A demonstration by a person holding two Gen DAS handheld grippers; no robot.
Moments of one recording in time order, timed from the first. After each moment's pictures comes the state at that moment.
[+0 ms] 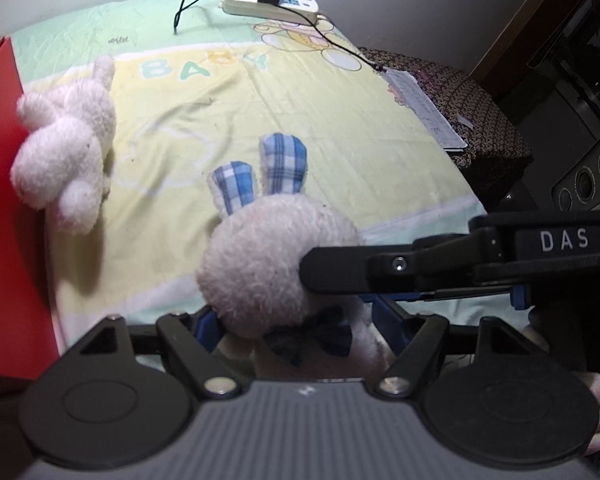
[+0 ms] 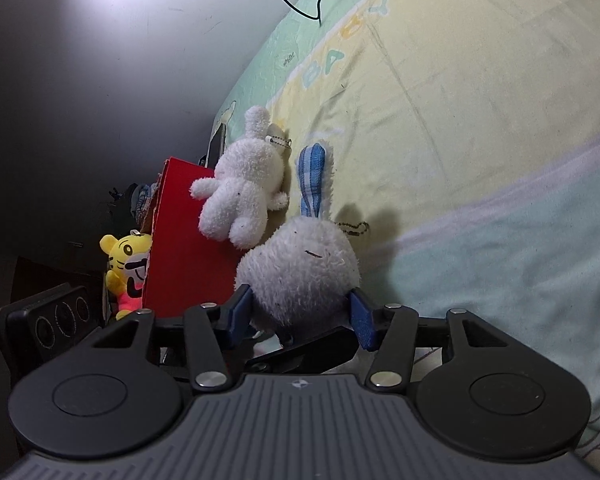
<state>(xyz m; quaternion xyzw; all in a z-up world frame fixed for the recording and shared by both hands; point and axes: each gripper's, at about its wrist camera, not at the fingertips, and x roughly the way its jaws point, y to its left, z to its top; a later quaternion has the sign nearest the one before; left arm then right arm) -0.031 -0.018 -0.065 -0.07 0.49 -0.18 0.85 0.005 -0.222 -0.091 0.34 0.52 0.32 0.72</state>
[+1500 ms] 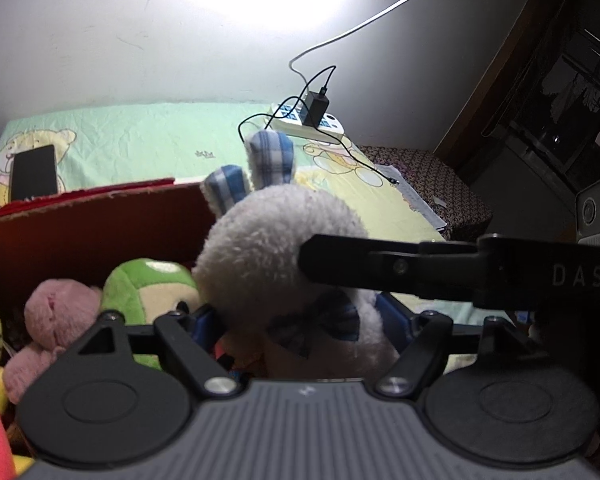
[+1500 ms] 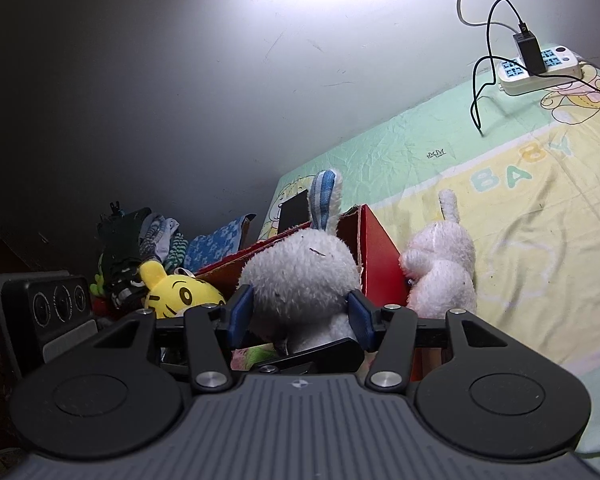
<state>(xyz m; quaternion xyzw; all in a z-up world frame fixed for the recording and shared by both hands) -0.031 0.201 -0.001 -0.11 0.38 -0.25 0.88 -0.023 -0.010 0.011 0.22 0.36 0.29 0.86</state>
